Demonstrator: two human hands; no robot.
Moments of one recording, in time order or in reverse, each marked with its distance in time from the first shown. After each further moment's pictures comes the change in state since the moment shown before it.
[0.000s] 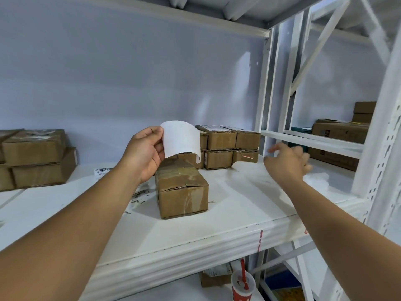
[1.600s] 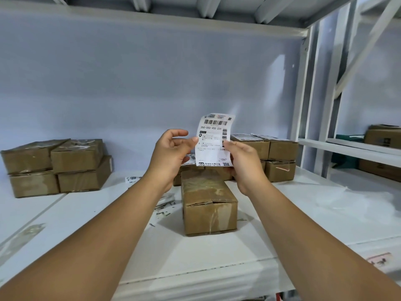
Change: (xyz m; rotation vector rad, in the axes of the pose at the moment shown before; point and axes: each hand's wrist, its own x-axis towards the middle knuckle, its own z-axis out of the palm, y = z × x) left_hand 0.007 0.000 -0.004 0.452 0.083 0.211; right_hand -0.048 -0.120 0.051 1.259 -0.609 -0.041
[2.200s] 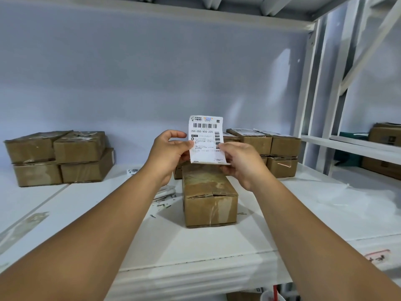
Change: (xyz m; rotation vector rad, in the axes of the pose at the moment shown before) left_hand 0.002 -0.006 -0.007 0.016 0.007 -0.129; right_hand -0.005 -0.003 -0.004 -0.069 -0.145 0.127
